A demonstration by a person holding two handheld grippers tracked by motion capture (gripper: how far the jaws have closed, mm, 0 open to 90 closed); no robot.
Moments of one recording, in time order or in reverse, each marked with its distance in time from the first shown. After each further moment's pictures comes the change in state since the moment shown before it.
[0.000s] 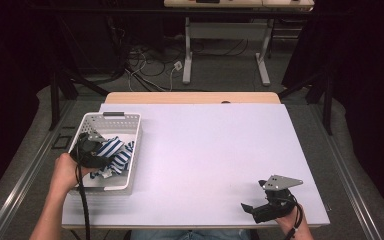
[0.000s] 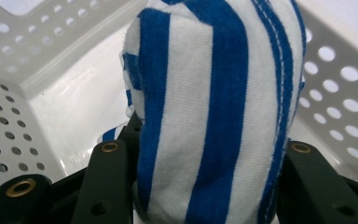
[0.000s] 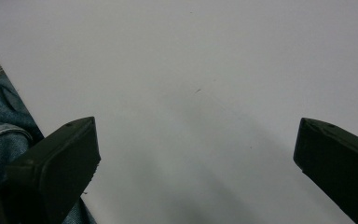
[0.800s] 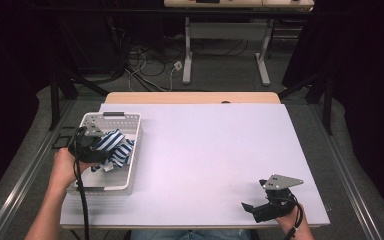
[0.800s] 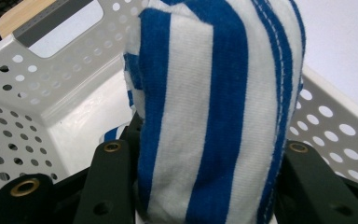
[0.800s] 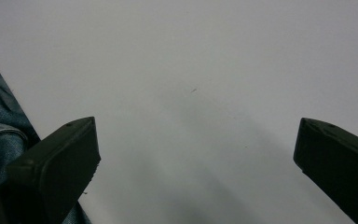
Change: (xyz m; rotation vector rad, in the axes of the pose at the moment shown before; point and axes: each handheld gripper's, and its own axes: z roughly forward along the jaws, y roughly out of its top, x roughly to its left) left arm 0.001 0.012 -0.013 -0.076 0.002 0.005; right arm -0.002 0.000 0.000 -0.002 -0.008 -0.001
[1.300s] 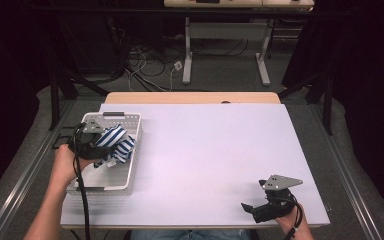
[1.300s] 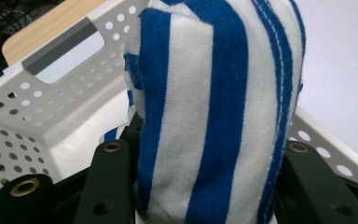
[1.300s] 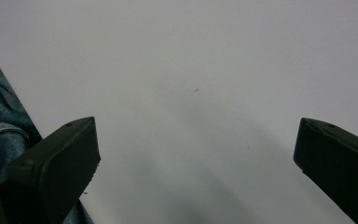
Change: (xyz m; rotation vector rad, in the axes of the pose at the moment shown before) left arm -0.001 0.012 -0.009 -0.058 -0.012 0.017; right arm 0.001 0.000 0.000 0.008 0.006 -0.005
